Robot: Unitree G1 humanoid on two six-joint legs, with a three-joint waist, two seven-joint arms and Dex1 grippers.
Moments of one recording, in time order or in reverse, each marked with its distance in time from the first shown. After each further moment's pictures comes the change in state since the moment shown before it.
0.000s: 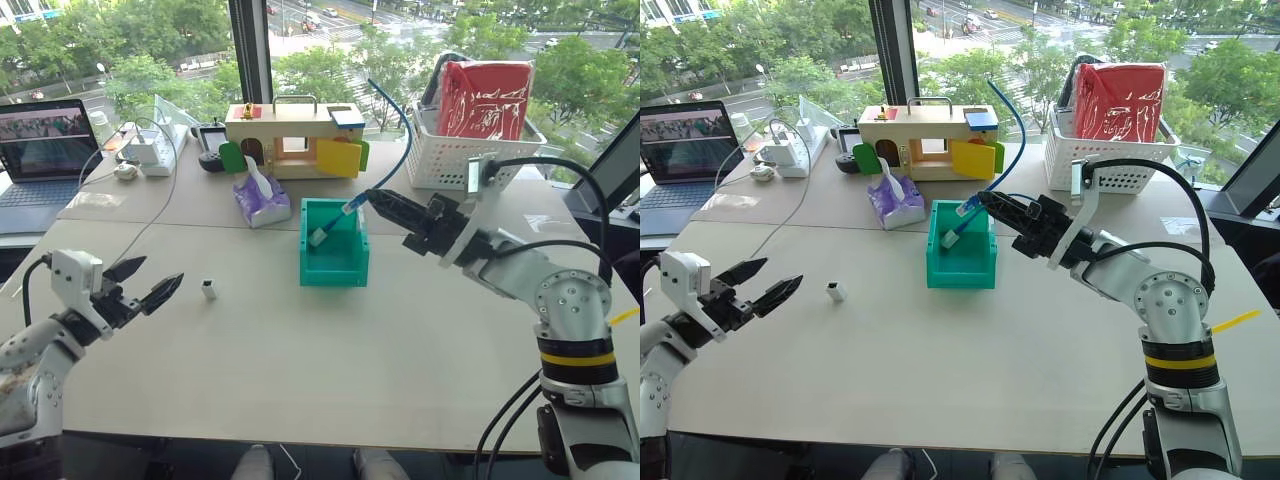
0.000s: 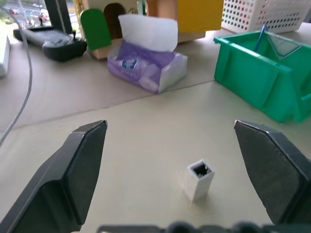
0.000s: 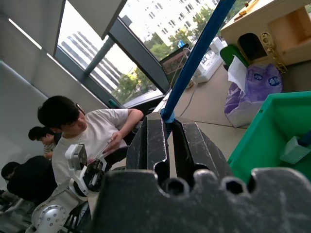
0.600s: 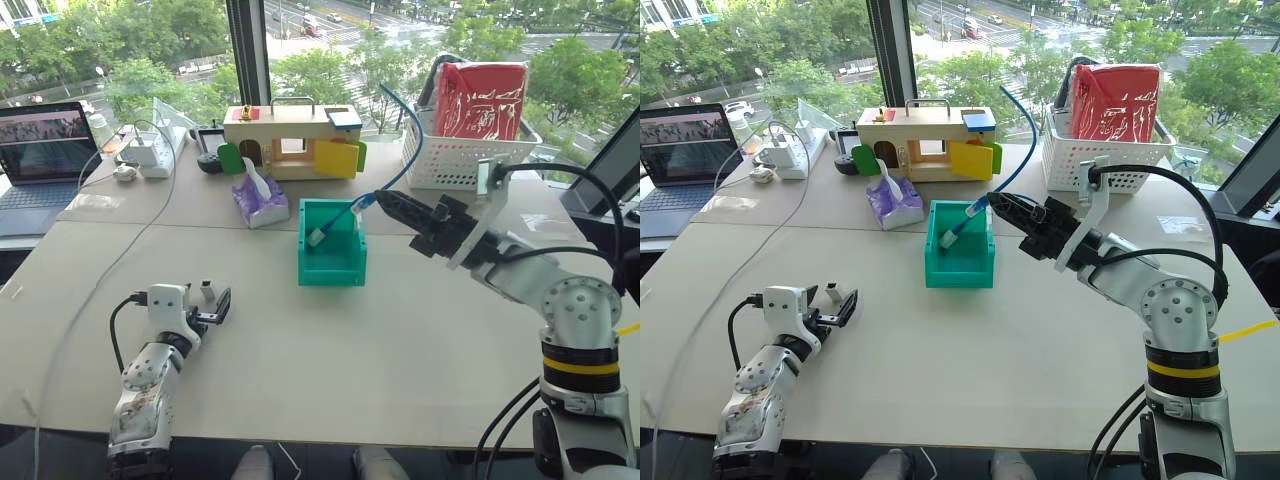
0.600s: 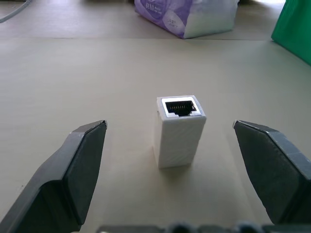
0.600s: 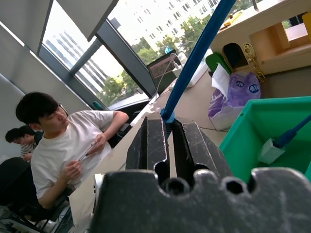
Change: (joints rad) left arm -0.150 -0.232 -0.186 0.140 0.249 -0.141 0.411; right arm 0.050 0.014 -0.102 -0.093 -0.036 0.011 -0.073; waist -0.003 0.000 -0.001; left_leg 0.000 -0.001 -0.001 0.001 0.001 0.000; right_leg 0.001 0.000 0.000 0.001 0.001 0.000
